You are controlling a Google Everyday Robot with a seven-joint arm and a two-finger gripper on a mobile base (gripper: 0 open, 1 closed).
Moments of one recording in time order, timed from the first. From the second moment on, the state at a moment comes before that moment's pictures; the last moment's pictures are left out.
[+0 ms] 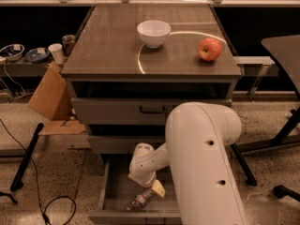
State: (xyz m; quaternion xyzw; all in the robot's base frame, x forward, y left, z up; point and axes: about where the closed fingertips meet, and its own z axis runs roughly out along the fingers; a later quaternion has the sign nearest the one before) arm 0.521 0.014 0.276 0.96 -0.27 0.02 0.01
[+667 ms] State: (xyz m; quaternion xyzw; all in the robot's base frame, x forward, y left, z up) arm 0.545 -0.010 0.176 0.95 -0.32 -0.01 -0.01
